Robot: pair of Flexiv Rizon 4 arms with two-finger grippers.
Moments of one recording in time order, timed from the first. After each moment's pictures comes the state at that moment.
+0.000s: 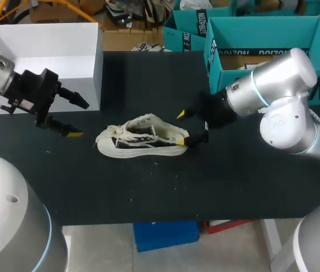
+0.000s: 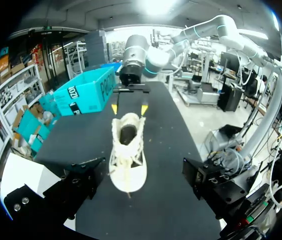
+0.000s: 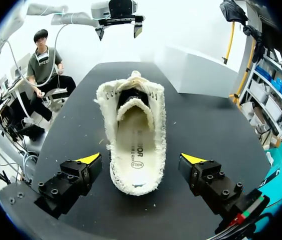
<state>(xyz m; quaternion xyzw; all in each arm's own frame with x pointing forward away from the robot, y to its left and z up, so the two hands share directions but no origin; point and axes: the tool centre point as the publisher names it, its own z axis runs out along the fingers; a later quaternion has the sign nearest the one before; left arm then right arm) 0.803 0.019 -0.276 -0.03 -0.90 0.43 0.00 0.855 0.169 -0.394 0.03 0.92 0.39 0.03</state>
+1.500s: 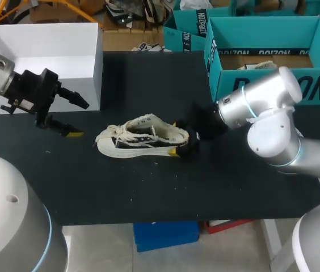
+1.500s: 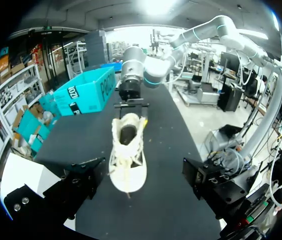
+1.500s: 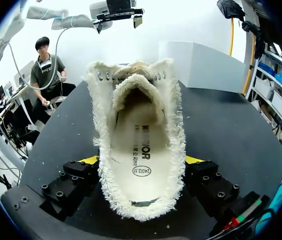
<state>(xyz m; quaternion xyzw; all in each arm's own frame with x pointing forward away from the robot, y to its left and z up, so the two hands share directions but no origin) 0.803 0.019 -0.276 -0.03 -0.90 0.43 0.00 0.852 0.193 -0.439 0.03 0.90 0.43 0.00</state>
